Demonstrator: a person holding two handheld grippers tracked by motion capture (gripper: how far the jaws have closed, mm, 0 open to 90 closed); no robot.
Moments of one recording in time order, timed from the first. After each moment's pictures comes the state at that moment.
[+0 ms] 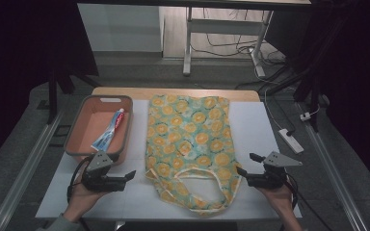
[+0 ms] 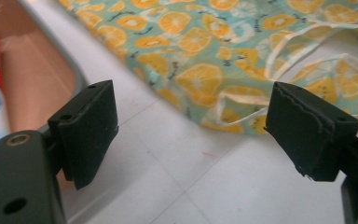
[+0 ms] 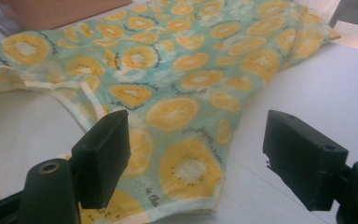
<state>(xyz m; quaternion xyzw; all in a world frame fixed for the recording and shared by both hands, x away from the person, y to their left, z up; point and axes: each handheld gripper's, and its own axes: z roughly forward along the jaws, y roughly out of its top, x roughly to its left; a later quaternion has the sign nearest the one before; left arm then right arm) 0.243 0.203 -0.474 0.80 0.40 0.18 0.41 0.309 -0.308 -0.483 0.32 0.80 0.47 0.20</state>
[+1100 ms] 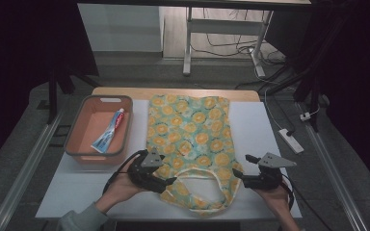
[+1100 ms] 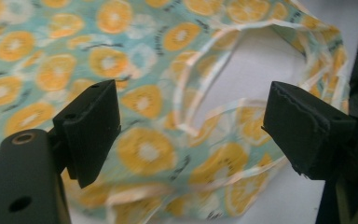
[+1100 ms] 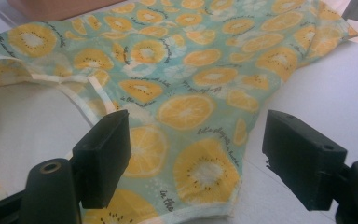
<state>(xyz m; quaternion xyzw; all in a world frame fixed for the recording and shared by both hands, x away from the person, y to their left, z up) 0.273 0.091 -0.457 0.88 0.25 0.12 0.38 0.309 -0.299 -0.489 0.31 0.81 0.47 0.20</state>
